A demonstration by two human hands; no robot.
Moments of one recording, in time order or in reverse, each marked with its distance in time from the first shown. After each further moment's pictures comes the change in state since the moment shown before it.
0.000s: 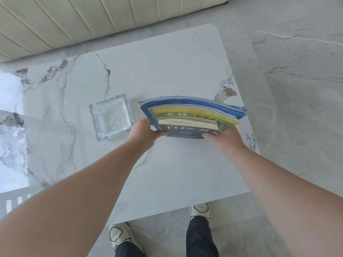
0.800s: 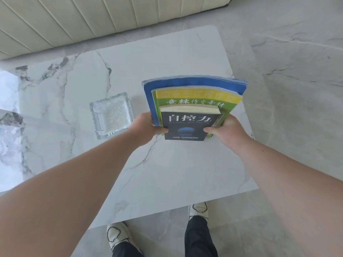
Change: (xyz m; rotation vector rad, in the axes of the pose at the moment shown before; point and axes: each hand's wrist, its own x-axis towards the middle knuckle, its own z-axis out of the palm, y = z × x) left_hand 0.008 0.003 -0.015 0.004 -0.142 0.025; right_hand 0.005 -0.021 -0.011 0.021 -0.096 -0.012
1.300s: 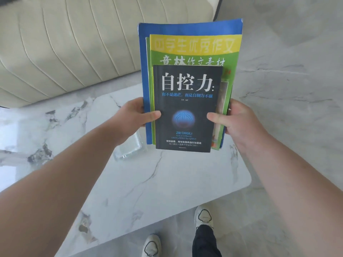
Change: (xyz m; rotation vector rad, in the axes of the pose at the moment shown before) left_hand -0.130 0.124 -0.128 -0.305 -0.084 0.267; right_hand -0.153 -0.165 -0.051 0.335 0.140 -0.184
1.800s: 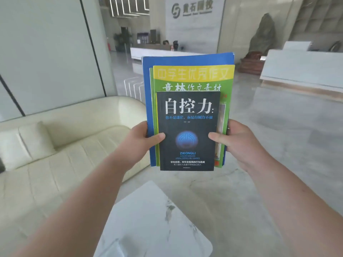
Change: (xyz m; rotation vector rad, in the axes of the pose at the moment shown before) left_hand -0.288 0.411 0.005 0.115 -0.215 0.685; right_hand -0.359 -0.378 -0.086 -0.011 0.473 -0.463
